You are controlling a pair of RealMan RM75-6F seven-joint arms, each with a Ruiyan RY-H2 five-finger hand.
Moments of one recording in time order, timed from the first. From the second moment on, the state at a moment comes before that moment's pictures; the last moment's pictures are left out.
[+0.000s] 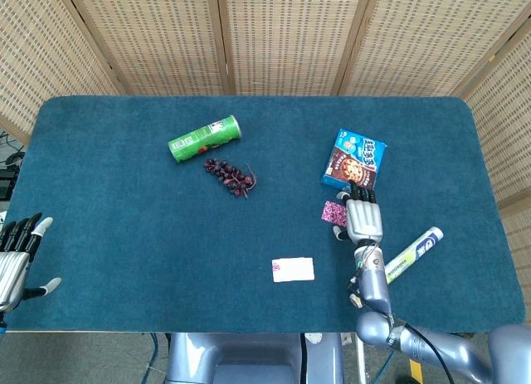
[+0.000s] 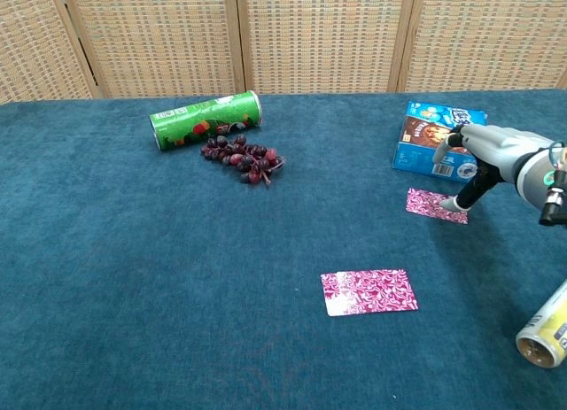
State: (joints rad) left arm -0.11 -1.06 -0.01 -1.67 1.45 1.40 0.10; right arm 0.67 -1.71 0.34 -1.44 -0.65 1.18 -0.68
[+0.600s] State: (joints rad) left arm -0.11 -1.06 -0.01 -1.67 1.45 1.40 0.10; right arm 0.69 -1.81 0.30 -1.25 -0.76 1.19 -0.67
